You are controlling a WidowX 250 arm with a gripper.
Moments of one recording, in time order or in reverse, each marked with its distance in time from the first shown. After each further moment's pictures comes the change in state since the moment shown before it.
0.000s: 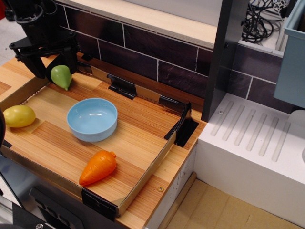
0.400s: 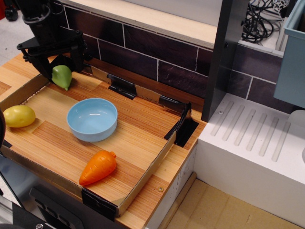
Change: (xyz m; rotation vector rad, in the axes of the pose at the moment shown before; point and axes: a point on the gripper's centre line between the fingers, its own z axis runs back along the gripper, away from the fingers) arm 0.006 -0.007 -0.006 -0.005 -0.004 0.044
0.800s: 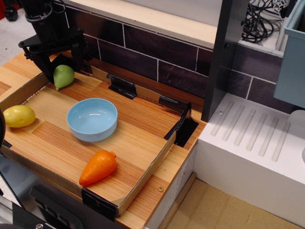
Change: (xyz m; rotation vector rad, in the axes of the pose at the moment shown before) arm 0.010 0.002 -0.001 0.020 -0.013 0.010
